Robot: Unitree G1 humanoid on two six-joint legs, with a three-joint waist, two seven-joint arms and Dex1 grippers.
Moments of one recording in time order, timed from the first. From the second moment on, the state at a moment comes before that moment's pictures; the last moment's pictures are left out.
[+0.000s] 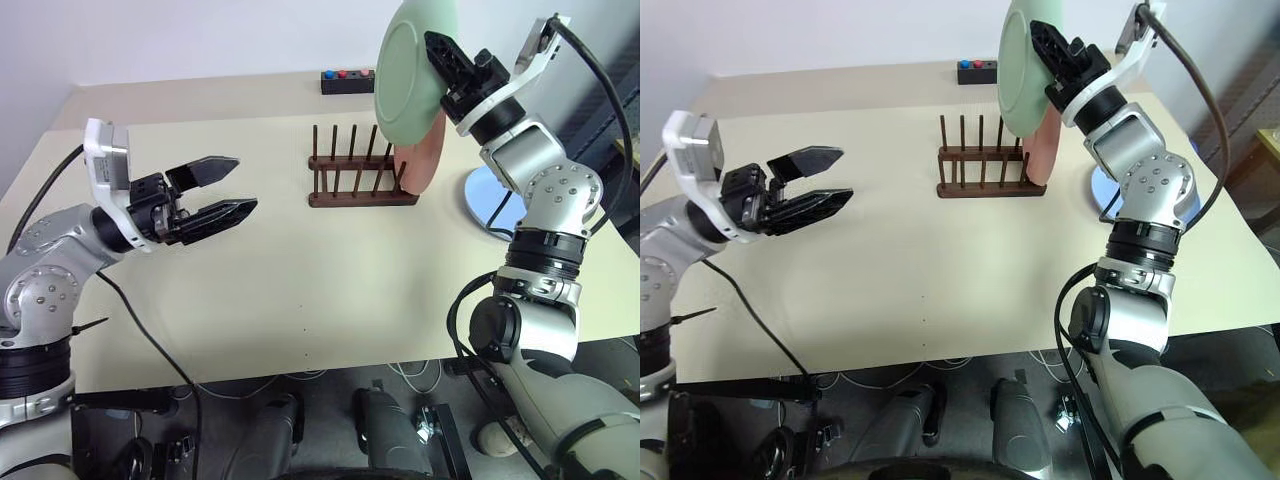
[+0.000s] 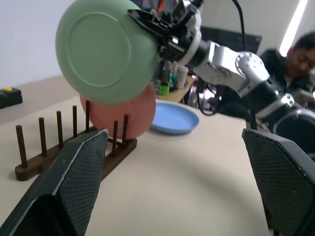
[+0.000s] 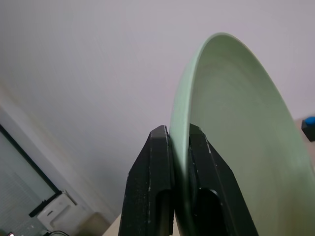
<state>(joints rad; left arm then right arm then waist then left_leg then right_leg) -0.42 0.77 0.30 -0.23 -0.92 0.61 -1.00 -1.00 -0.29 -0.46 0.27 0.91 0.76 0.36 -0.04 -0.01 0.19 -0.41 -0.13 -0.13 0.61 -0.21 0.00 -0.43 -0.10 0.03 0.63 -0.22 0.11</state>
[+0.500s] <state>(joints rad) -0.41 0.76 0.30 -0.21 -0.86 0.56 -1.02 -0.94 -0.28 -0.43 0.33 0.85 0.73 0.34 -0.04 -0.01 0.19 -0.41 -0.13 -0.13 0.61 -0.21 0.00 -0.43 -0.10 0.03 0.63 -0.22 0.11</state>
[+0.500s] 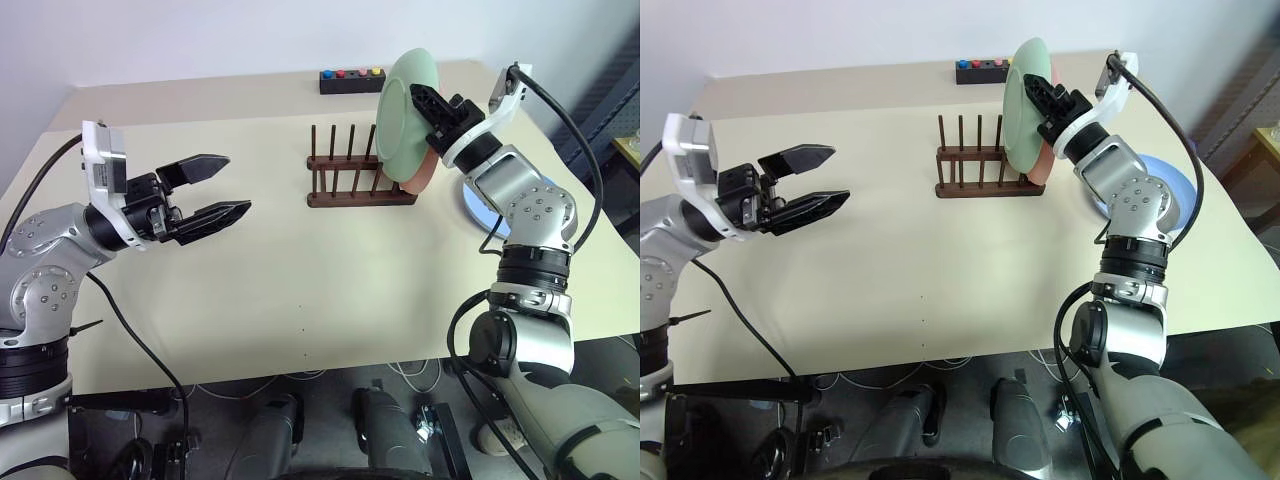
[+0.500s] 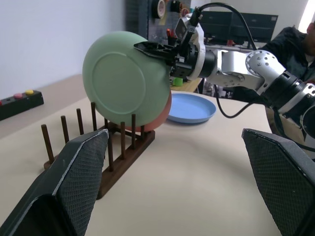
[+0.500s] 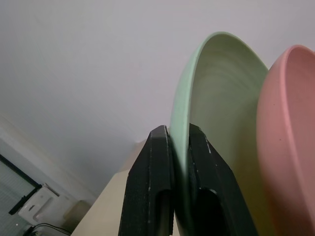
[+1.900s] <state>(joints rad) -0.42 0.75 0.30 -0.21 -0.85 0.56 -1.00 -0.97 -0.25 -0.41 0.26 0.92 0.75 0.34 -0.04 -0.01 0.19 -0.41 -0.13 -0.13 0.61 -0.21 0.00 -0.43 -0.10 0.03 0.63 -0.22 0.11</state>
